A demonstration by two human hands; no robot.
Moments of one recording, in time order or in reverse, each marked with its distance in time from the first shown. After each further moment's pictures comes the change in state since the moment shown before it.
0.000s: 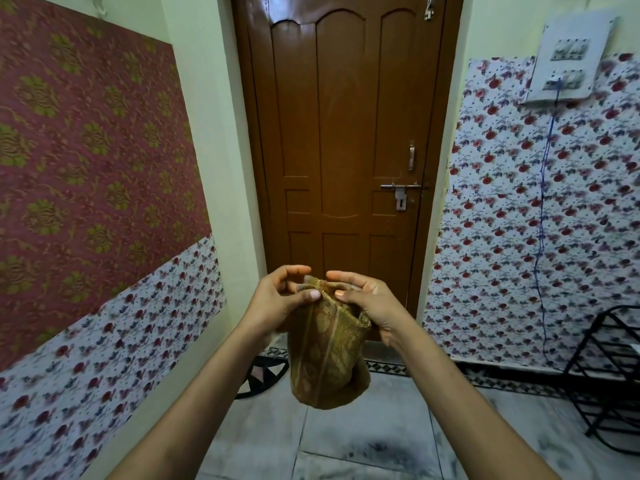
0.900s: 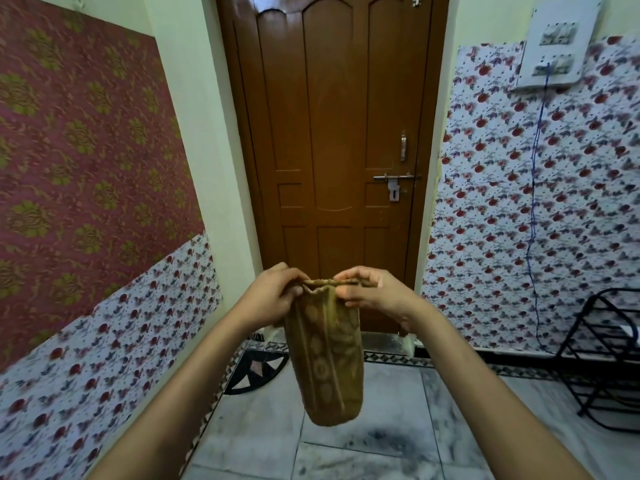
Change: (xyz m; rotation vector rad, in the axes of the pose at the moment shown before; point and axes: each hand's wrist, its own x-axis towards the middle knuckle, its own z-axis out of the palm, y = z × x) left_hand 0.013 0.006 -0.007 0.967 -0.182 0.345; right_hand -0.005 -0.009 -0.028 -0.335 -0.065 0.071
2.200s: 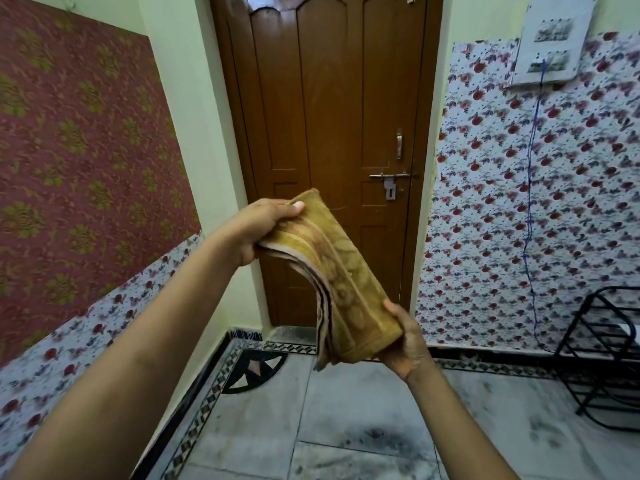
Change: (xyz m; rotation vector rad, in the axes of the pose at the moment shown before) left_hand 0.050 0.064 -0.071 -0.911 -0.047 -0.414; right_hand -0.020 0.088 -0.002 1.010 0.127 -0.017
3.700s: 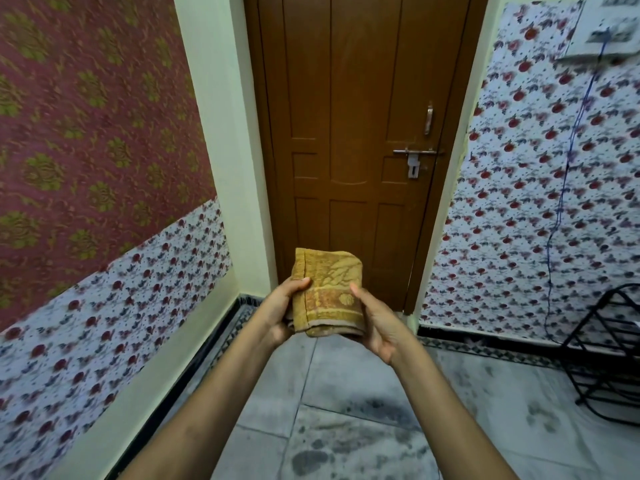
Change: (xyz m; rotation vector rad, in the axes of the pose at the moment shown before) left_hand -0.009 -0.184 0.010 -0.660 0.110 -0.323; right_hand 0.023 0.046 0.039 -0.310 0.170 0.259
